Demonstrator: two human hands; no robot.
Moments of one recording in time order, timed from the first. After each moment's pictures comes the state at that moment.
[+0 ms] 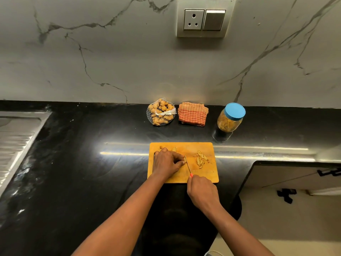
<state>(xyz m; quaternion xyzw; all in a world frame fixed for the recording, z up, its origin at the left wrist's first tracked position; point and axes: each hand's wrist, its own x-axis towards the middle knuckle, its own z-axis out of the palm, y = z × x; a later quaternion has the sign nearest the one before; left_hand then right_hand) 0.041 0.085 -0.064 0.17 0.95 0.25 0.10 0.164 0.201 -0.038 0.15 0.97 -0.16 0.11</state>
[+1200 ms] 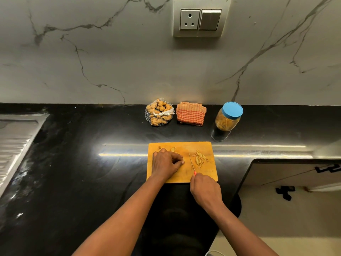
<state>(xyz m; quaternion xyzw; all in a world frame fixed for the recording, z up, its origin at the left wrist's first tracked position) 0.044 0.084 -0.065 0.16 0.95 0.25 0.09 0.164 0.209 -0.037 0.18 0.97 -0.13 0.11</state>
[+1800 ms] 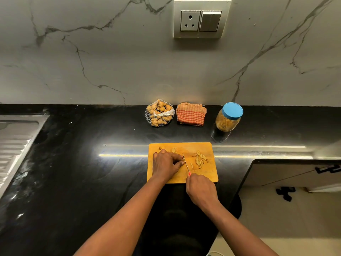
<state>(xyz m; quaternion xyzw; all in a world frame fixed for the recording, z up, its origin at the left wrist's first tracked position) 0.046 0.085 -0.068 0.16 0.95 0.25 0.09 0.156 0.200 -0.037 0.14 0.98 -0.13 0.12</state>
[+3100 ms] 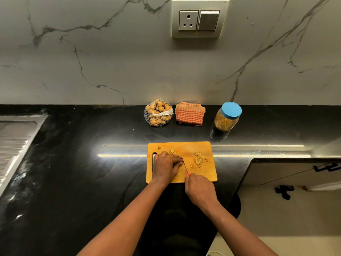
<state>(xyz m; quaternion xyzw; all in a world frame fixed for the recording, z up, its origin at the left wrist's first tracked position) 0.060 0.081 -0.071 0.21 0.94 0.28 0.00 0.158 0.200 -0.042 0.12 0.98 -0.13 0.11</state>
